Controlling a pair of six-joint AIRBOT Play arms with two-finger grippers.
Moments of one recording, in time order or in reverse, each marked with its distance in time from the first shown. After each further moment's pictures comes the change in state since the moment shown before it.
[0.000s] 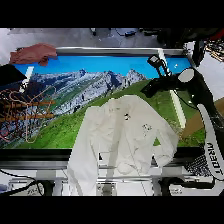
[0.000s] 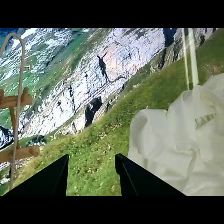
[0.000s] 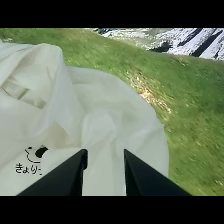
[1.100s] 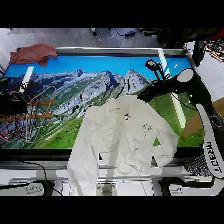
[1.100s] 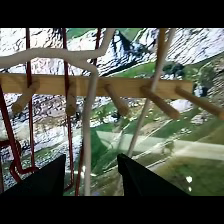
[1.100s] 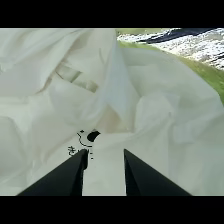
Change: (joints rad) left arm 0.063 -0.124 -0.412 0.424 0.217 0.046; right arm 0.000 -0.016 -0.005 0.082 0.159 0.039
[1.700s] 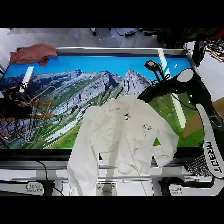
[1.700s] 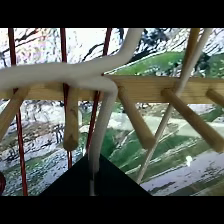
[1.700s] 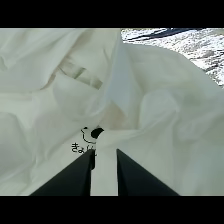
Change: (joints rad) left arm -0.002 -0.075 -0.030 0.020 0.038 0.008; right arm 0.000 0.000 0.000 0.001 0.018 0.001
